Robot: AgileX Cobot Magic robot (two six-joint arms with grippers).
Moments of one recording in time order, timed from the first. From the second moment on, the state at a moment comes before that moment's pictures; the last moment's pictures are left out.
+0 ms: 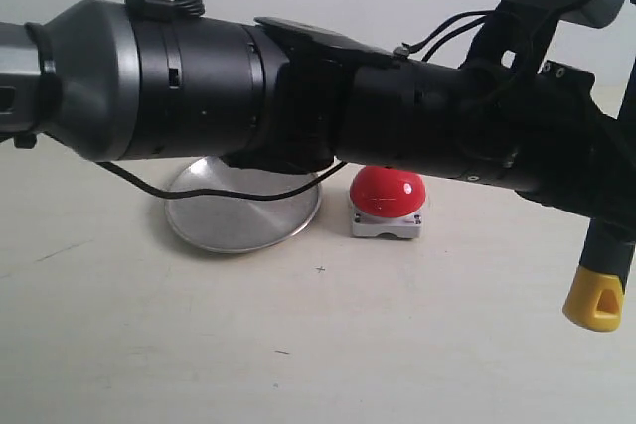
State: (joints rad) left arm -1.00 1.92 -1.43 -1.74 0.52 1.64; right arm 0.07 0.85 -0.84 0.21 0.49 0.12
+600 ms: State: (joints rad) left arm -1.01 1.97 -1.46 -1.74 0.46 1.63; right arm 0.07 0.85 -0.84 0.22 0.48 0.11
